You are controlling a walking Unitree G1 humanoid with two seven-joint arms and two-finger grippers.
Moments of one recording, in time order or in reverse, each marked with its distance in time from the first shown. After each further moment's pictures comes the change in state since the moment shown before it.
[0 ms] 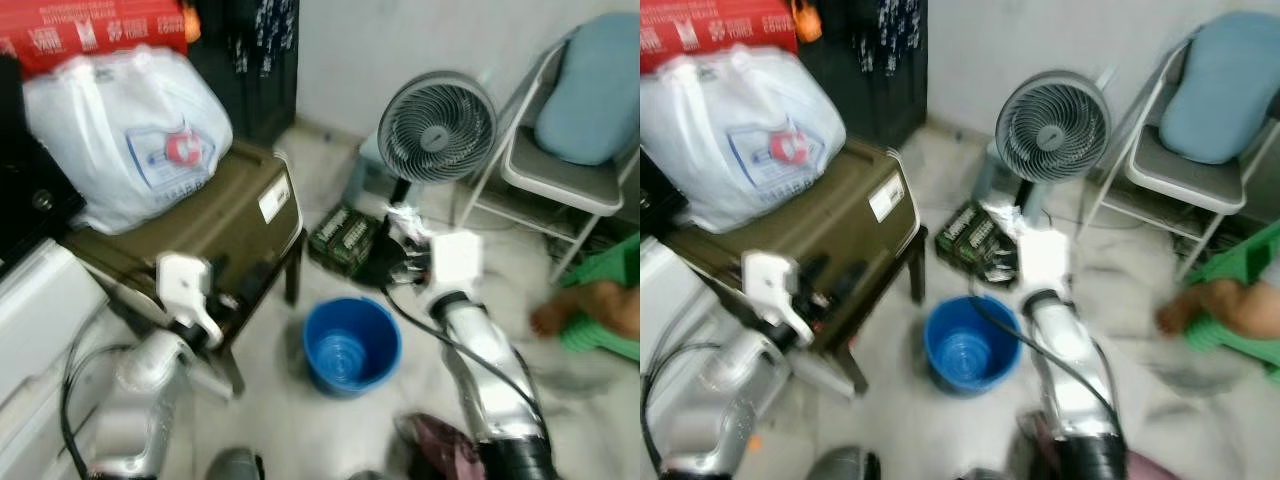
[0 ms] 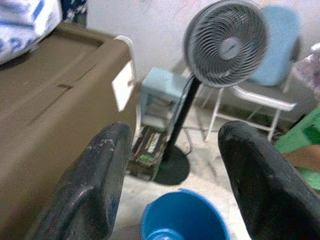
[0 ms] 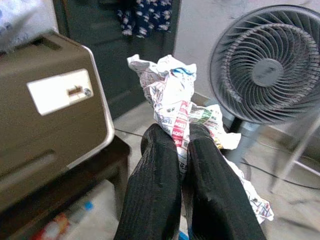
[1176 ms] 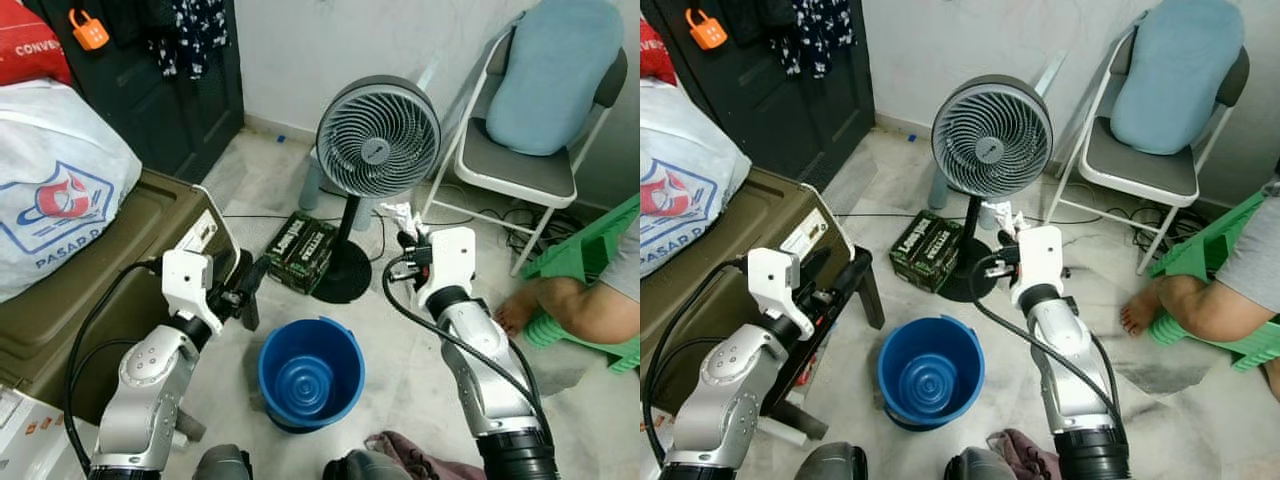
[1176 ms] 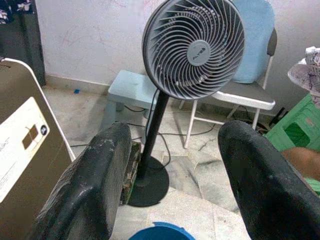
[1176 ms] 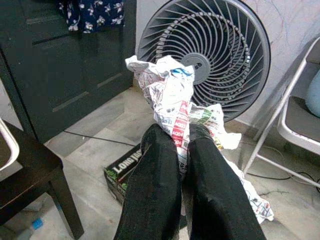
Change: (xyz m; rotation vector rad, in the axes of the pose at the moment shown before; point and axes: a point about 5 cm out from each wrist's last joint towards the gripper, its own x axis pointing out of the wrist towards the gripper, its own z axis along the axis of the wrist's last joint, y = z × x) left arm 0.006 -0.004 0.004 0.015 -0.009 -0.020; right arm 0.000 -0.008 -0.004 -0.008 0.020 -0.020
